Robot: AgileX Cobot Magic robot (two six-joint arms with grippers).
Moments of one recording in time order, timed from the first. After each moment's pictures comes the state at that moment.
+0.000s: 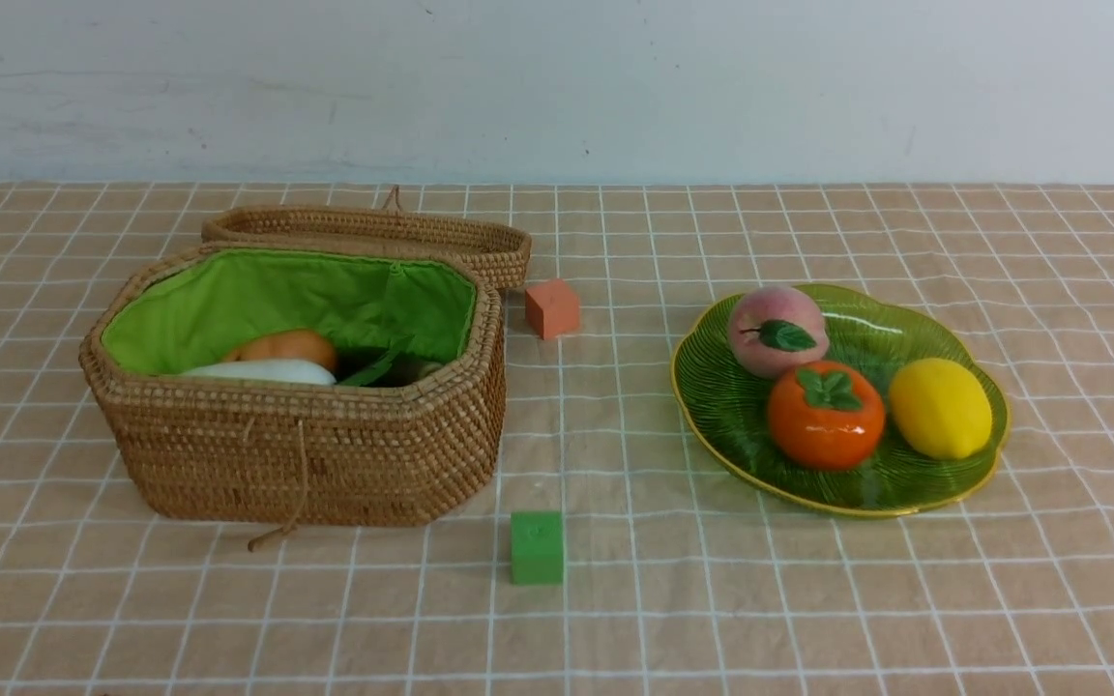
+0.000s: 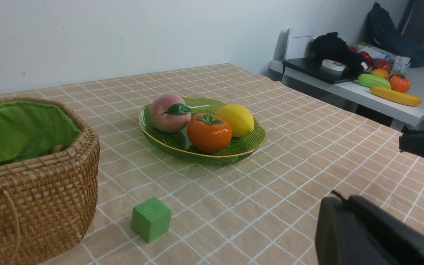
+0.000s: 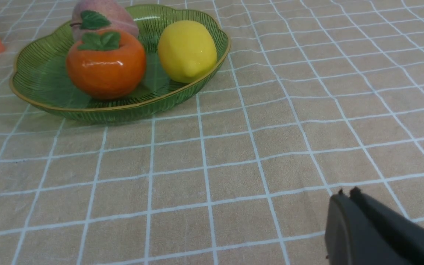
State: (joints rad) right arm -0.03 -0.01 0.02 -0.11 0.37 0.19; left arm -0.84 0.13 -0.26 0.06 0.23 -0.23
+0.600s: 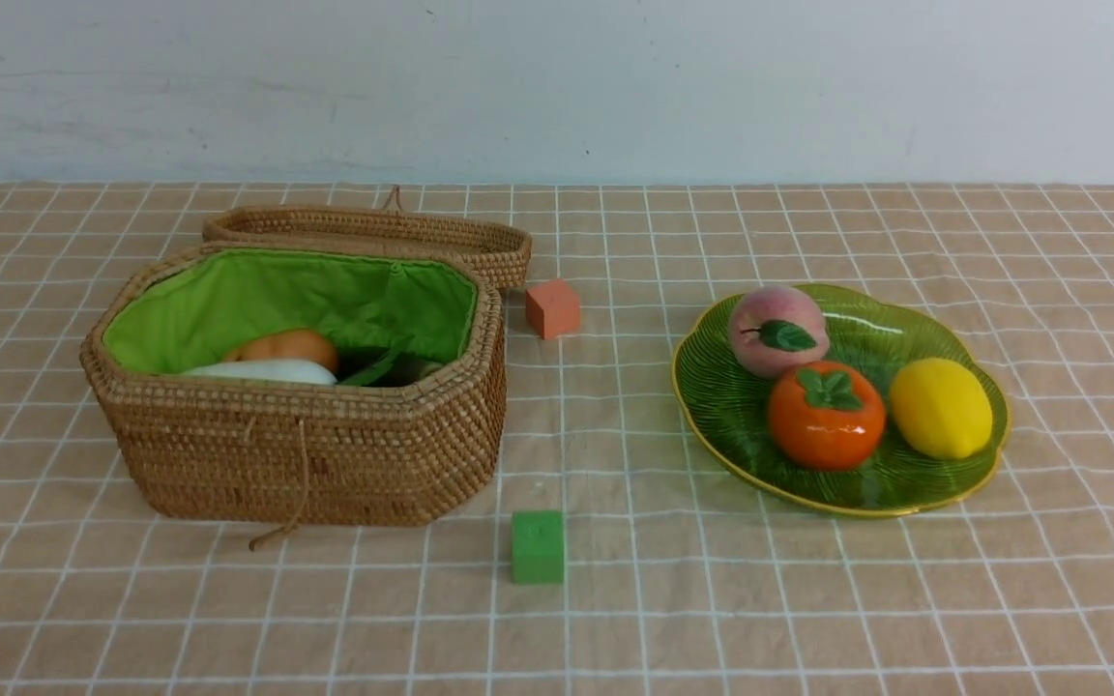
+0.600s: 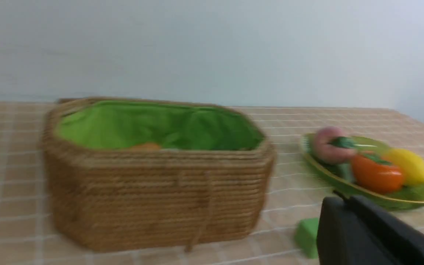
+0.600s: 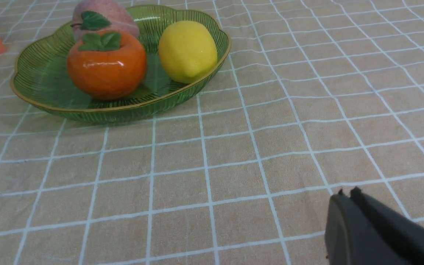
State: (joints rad) right arm -0.03 -0.01 0.02 -0.10 0.37 0.19; left arm -0.28 0.00 -0.09 0.04 0.19 -0.23
